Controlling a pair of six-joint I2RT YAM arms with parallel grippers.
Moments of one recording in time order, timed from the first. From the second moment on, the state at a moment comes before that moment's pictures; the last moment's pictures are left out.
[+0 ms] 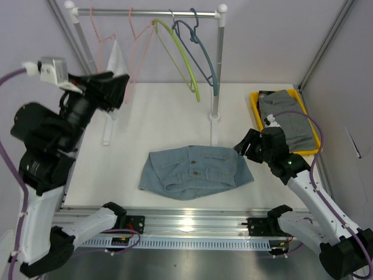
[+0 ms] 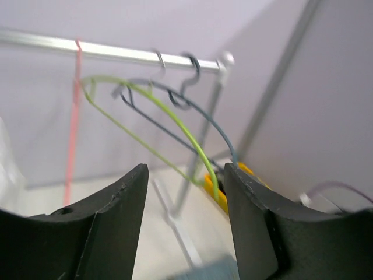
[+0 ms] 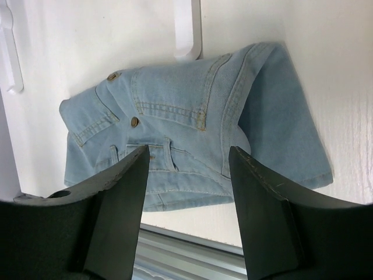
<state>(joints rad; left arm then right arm) -0.48 0.93 1.64 -0.47 -0.03 -0.28 0.40 0.90 0.80 -0.54 0.01 0.71</state>
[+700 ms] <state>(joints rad) -0.26 1.82 2.24 -0.61 0.00 -0.12 0.39 1.02 0.90 -0.48 -0.07 0.61</state>
